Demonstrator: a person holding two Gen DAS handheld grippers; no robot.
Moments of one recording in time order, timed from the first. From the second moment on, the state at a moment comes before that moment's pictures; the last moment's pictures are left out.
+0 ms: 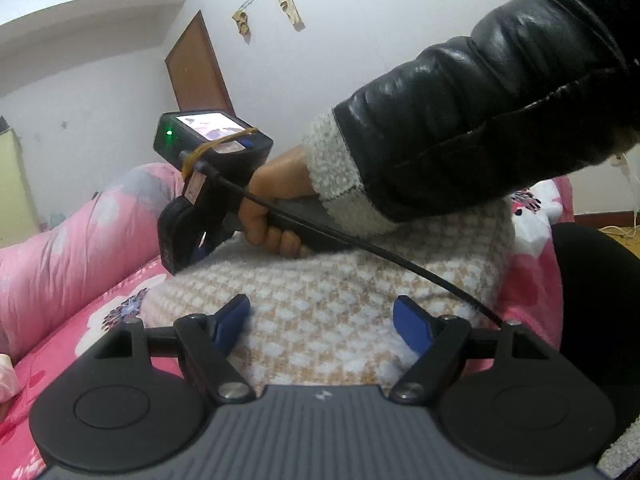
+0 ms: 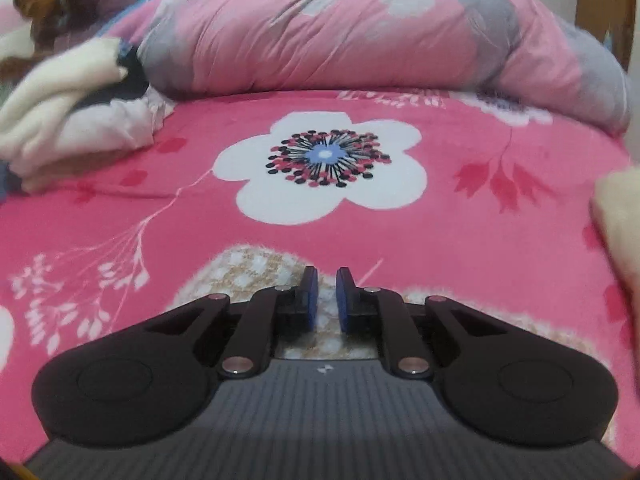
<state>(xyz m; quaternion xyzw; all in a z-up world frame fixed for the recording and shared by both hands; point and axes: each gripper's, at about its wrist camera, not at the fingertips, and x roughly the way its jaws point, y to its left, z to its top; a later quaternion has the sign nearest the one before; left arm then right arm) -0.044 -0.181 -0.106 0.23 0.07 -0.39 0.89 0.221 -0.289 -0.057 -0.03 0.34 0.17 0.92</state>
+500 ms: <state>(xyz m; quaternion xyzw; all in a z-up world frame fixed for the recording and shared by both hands) -0.034 -0.147 -0.034 0.15 0.09 -0.39 0.90 0.110 -0.409 0.028 0.01 0.22 0.08 0.97</state>
